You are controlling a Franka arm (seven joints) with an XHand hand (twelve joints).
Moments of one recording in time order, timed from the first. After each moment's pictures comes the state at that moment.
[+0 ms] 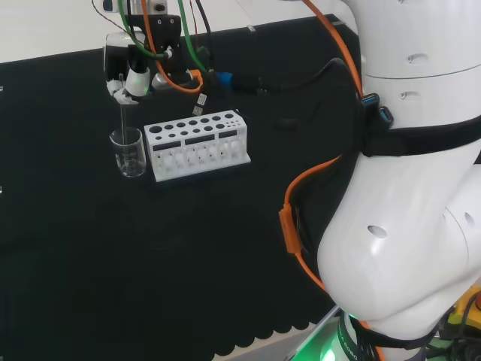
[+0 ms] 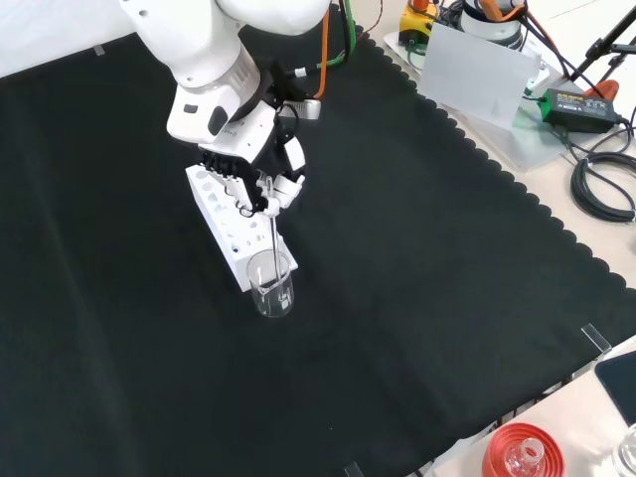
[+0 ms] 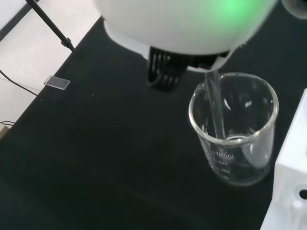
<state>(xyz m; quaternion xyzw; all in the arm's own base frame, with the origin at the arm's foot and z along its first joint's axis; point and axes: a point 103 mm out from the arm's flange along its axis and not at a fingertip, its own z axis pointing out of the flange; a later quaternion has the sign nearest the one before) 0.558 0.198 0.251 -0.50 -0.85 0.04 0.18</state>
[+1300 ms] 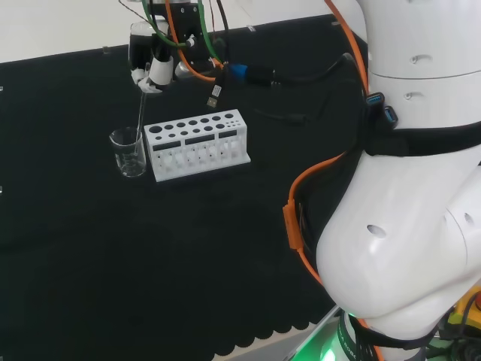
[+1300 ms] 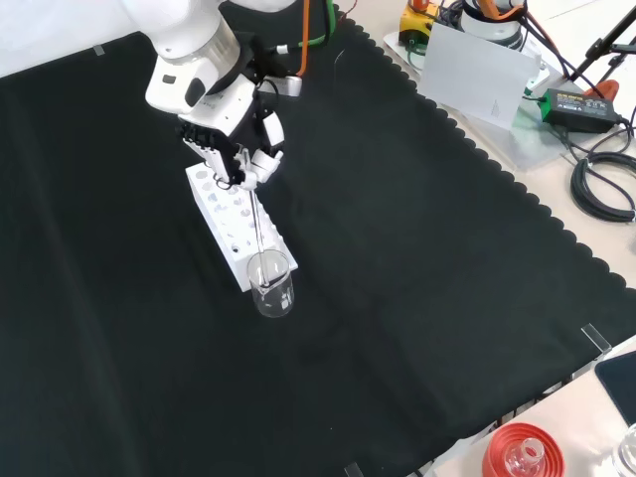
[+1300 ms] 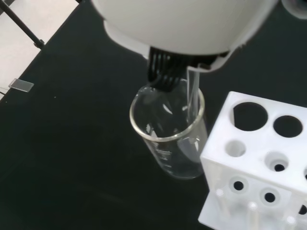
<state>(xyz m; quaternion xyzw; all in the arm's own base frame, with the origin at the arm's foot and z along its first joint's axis) 0.563 0.154 0.265 -0.52 -0.84 0.05 0.17</state>
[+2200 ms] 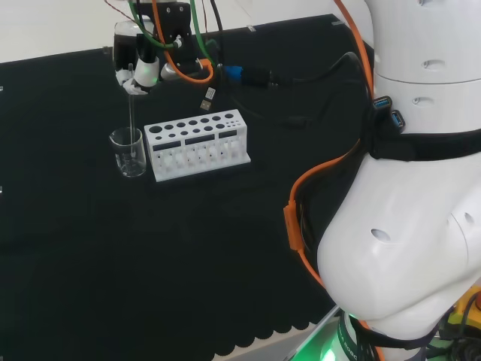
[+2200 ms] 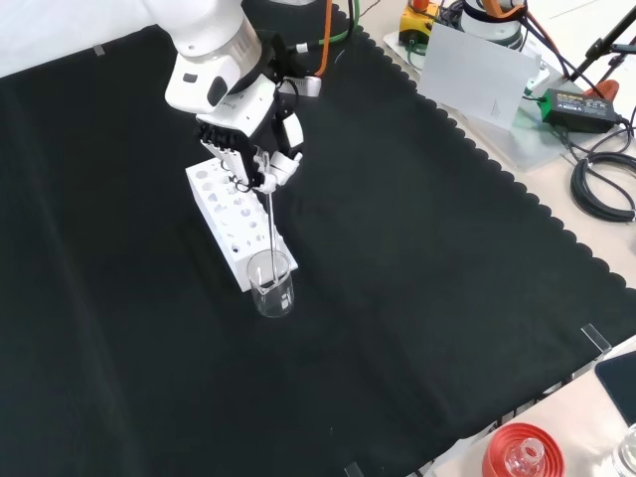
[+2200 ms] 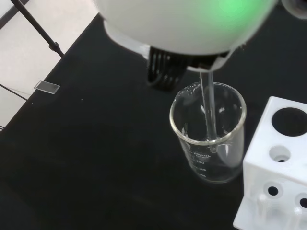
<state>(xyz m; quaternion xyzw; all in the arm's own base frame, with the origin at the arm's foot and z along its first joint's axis) 0.548 0.183 0.277 -0.51 -0.84 0.04 0.16</state>
